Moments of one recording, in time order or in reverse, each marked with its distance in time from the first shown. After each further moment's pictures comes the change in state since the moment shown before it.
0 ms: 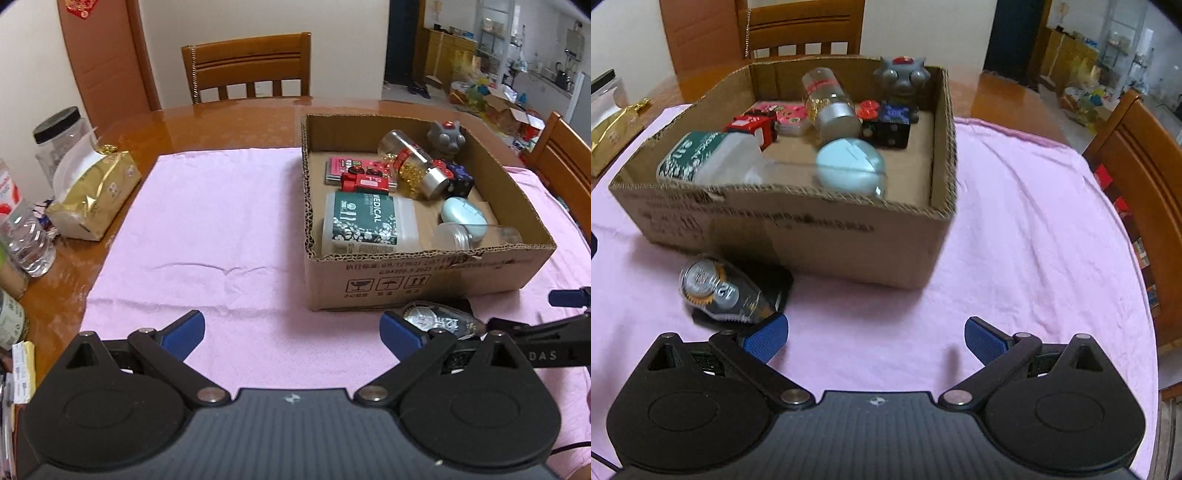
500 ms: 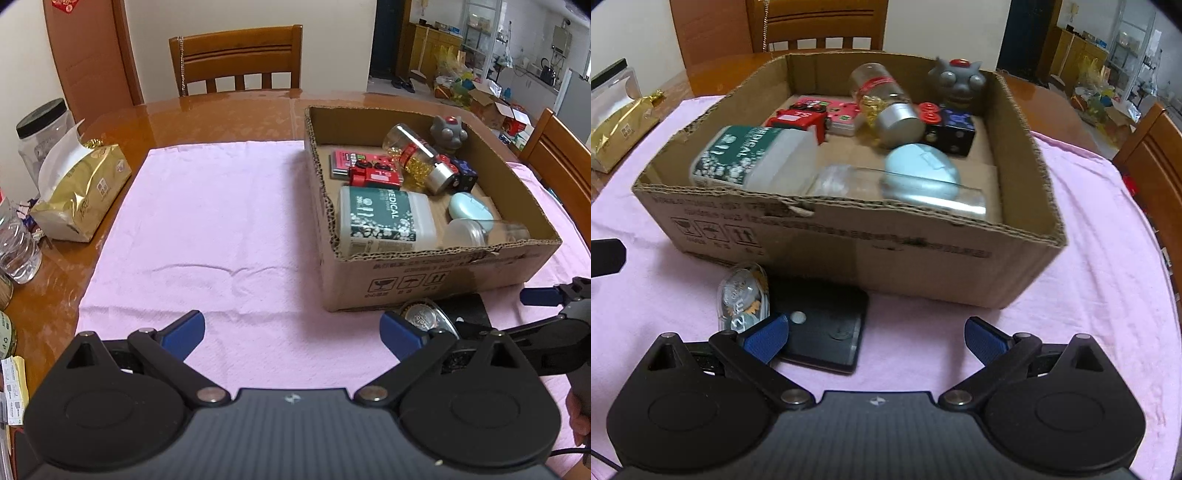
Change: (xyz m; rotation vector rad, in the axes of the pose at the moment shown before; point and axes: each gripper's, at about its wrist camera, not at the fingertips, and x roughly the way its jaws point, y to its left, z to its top) left arm 0.014 0.025 0.003 0.016 0.021 -0.057; right arm 0.012 0.049 0.010 -0.015 0.022 0.038
